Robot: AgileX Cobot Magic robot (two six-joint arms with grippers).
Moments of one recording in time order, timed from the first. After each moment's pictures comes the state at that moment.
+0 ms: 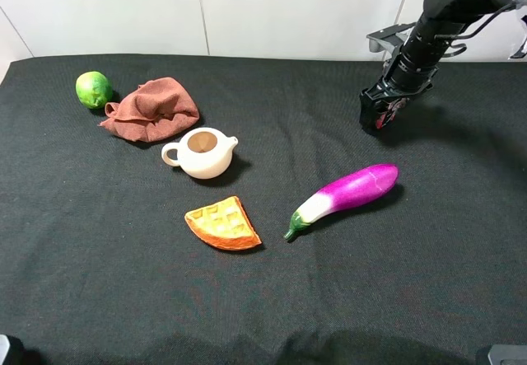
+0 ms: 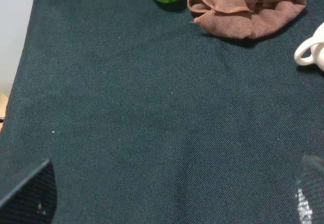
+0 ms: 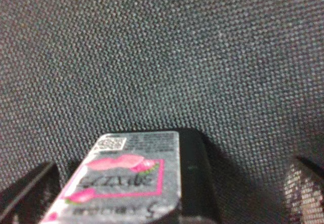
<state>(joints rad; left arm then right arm) -0.04 -0.01 -0.51 0.03 1.10 -0.03 0.15 2.24 -1.55 0.16 0.84 -0.51</state>
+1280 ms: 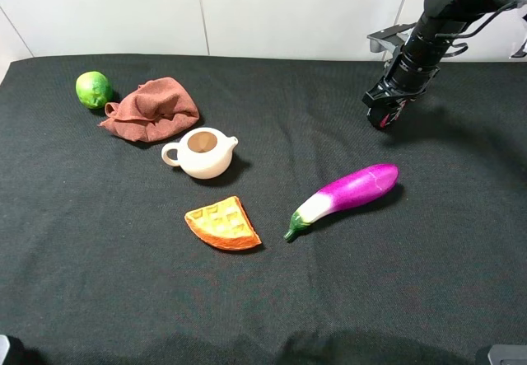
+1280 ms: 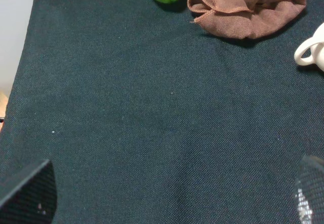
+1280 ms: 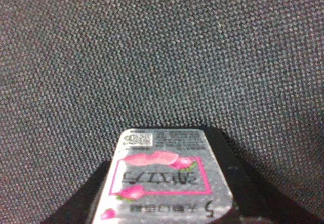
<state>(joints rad) -0.04 -0.01 -0.51 0.03 1.10 -0.03 0.15 2.24 -1.55 0.16 0.85 -0.51</state>
